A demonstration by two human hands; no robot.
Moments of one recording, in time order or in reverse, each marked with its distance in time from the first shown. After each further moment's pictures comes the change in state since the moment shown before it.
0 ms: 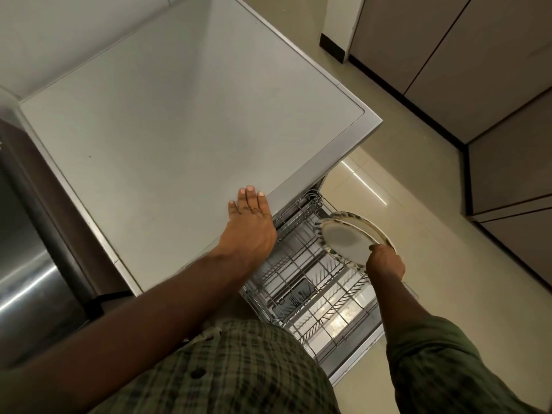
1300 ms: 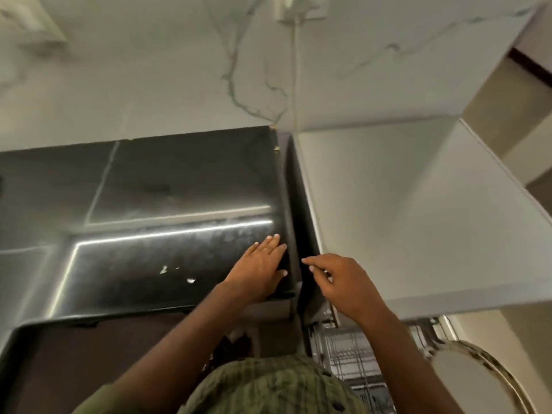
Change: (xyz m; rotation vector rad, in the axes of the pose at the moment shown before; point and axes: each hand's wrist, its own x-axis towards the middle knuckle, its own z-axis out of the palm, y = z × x) left_hand -0.234 -0.214 0.211 -0.797 0.168 -0.455; right_hand -0.317 -0.371 -0.084 0.317 -0.064 -1.417
